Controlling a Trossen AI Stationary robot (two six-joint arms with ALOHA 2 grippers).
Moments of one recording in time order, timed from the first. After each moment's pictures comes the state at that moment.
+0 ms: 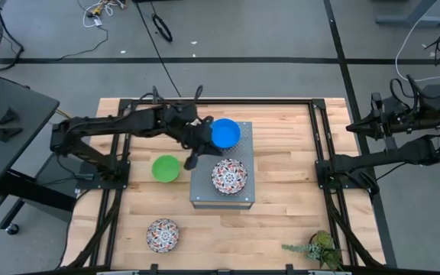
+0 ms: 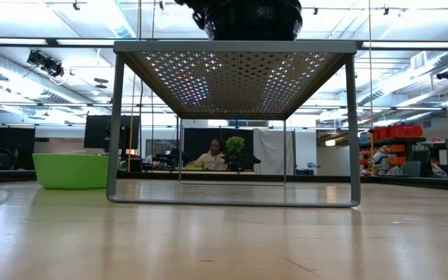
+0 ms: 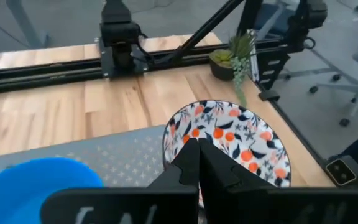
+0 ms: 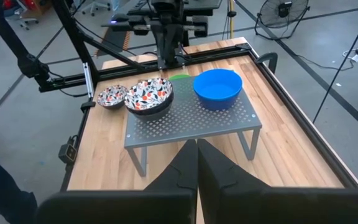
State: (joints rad) left arm 0.14 1.46 1.34 -0.37 0.41 0.17; right arm -0.03 0.68 1.68 -1.43 -0.02 0.15
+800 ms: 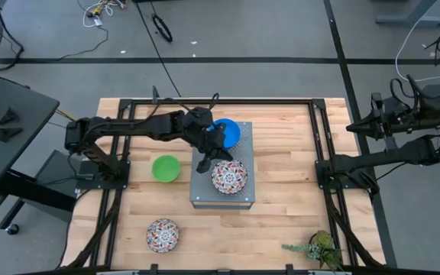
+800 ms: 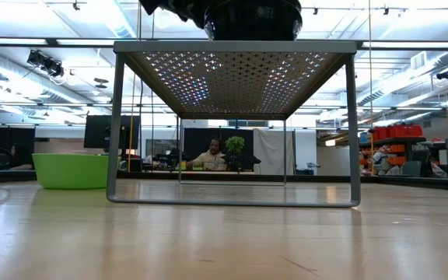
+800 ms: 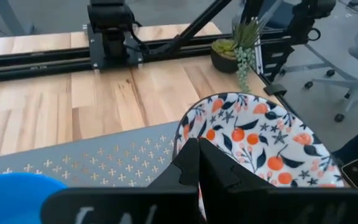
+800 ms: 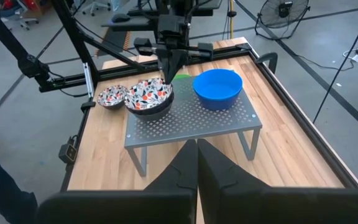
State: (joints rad) left arm 0.14 1.61 1.34 -0.26 0.44 0.16; right arm -0.03 0.68 1.68 -1.43 -0.02 0.15
